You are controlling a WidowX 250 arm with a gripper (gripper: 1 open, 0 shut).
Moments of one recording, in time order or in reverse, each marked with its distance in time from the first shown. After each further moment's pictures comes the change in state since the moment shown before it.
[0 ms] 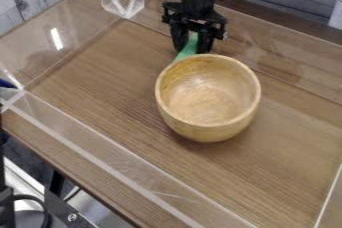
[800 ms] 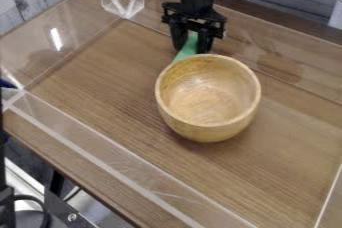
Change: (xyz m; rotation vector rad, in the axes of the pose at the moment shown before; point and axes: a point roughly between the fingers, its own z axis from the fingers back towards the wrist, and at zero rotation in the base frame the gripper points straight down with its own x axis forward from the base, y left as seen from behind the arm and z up) arm 0.002 0.009 -0.002 -0.008 -0.002 0.029
